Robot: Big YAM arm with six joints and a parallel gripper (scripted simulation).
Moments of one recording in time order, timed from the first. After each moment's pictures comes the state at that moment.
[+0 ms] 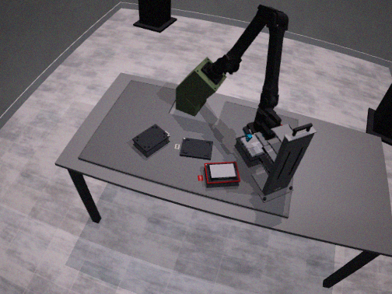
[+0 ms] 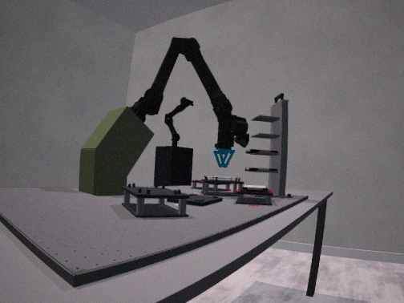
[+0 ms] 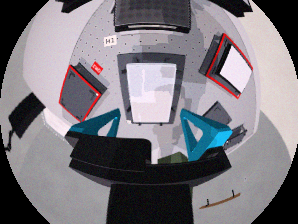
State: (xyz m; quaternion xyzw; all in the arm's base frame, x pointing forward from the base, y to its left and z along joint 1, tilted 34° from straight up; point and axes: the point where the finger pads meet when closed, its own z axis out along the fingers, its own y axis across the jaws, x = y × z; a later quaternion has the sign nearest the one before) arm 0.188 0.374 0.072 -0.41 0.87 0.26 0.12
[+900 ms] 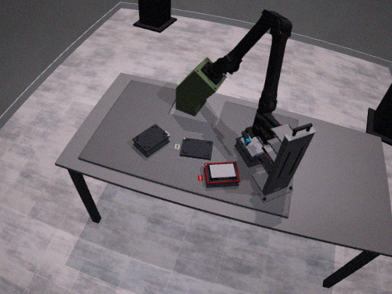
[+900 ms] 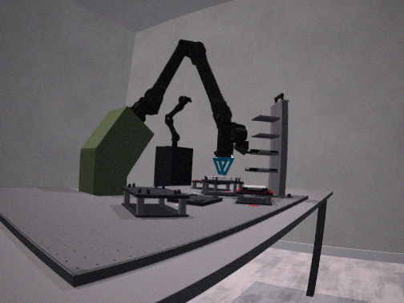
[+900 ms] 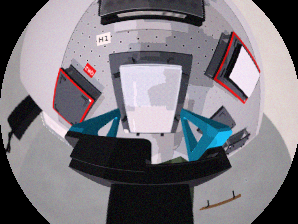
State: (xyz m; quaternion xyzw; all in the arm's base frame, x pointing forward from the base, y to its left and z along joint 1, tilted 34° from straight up) arm 0.187 0.391 0.044 -0.41 0.87 0.26 0.12
